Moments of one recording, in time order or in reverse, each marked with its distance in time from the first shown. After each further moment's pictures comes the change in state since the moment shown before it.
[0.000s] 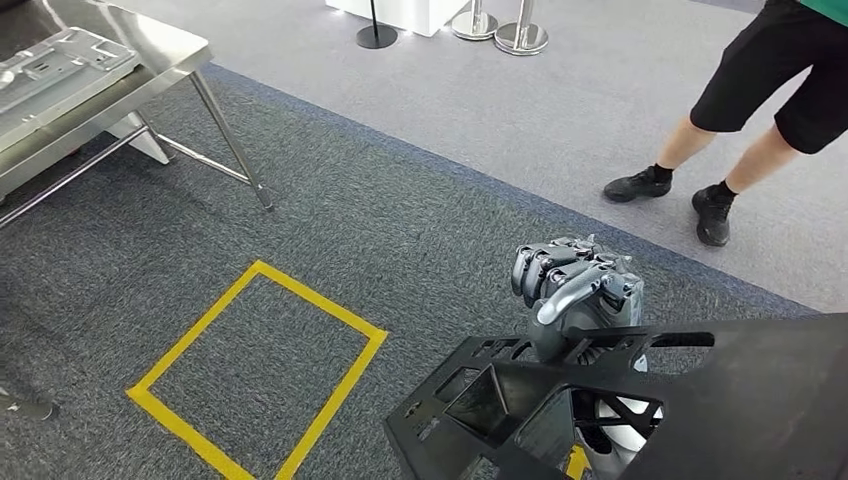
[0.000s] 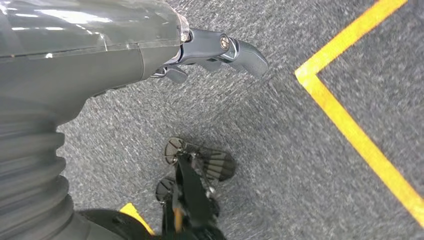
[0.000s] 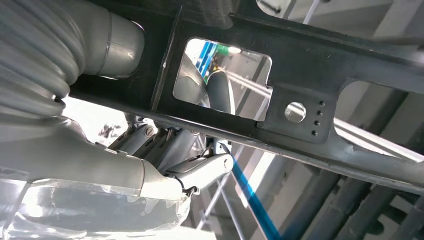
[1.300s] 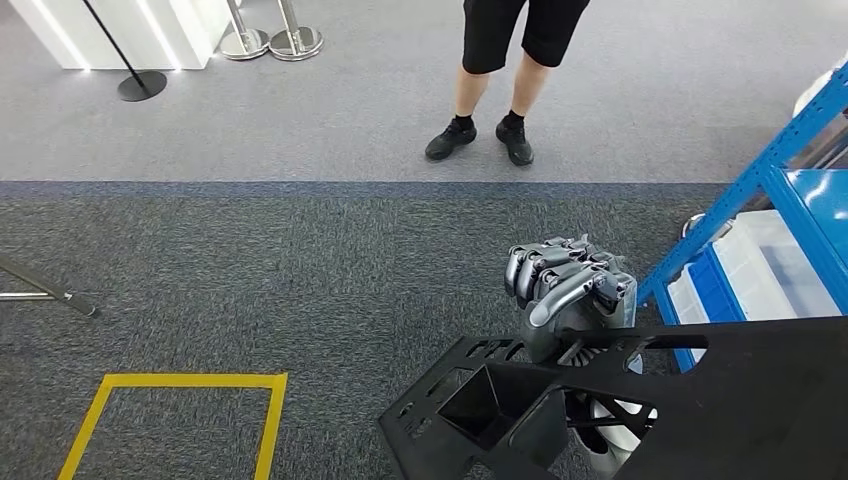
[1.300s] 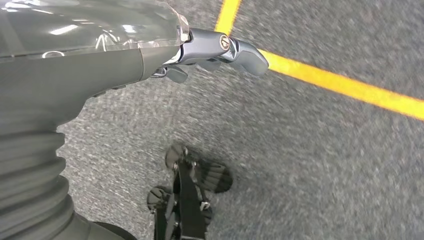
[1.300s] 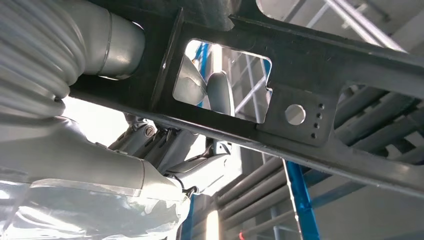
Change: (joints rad) left arm 0.003 0.006 -0.012 0.000 0.024 0.021 -0.035; right arm -0.013 -0.001 0.030 0.002 0.007 -0.012 0.000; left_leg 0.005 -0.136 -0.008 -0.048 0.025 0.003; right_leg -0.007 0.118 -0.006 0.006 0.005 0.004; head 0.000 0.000
